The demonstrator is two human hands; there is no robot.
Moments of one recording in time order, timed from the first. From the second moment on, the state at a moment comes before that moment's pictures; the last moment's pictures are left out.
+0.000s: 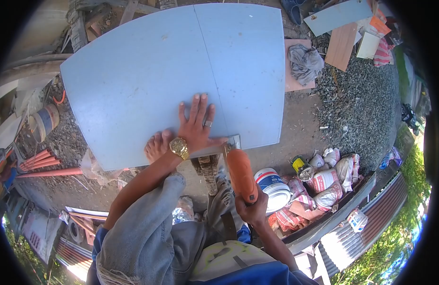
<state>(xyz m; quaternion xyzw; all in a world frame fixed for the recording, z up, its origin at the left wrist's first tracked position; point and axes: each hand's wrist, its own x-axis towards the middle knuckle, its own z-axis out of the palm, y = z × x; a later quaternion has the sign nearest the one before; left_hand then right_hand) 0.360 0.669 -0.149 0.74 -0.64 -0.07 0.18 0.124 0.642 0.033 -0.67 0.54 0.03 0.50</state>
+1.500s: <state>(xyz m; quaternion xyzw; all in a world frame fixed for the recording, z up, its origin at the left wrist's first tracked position) 0.362 0.667 -0.150 0.74 -0.64 -0.04 0.18 0.131 0.638 0.032 -0.67 0.54 0.01 0.50</state>
